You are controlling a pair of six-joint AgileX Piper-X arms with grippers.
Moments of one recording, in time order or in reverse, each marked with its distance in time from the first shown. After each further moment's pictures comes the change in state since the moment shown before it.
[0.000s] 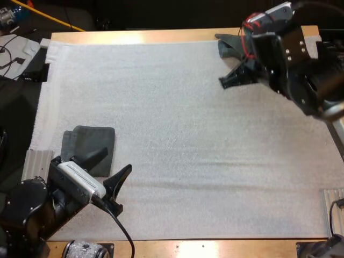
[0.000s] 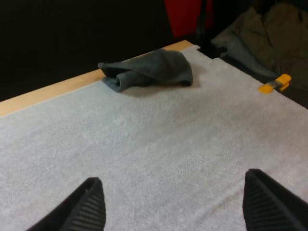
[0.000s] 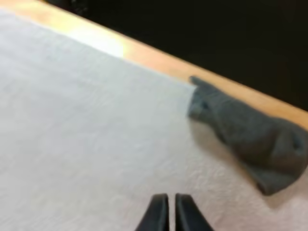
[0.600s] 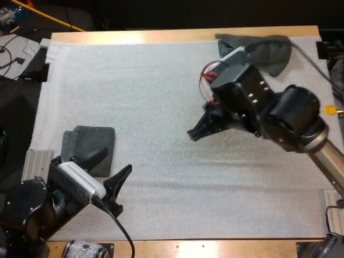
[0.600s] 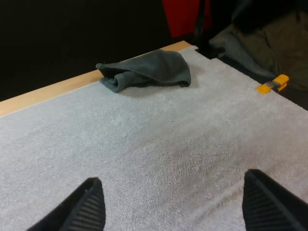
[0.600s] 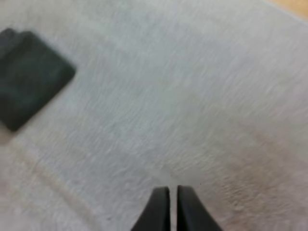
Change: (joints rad) left arm 0.000 0.000 -0.002 -0.001 0.003 -0.002; right arm 0.257 -0.034 0.034 0.126 -0.112 0.145
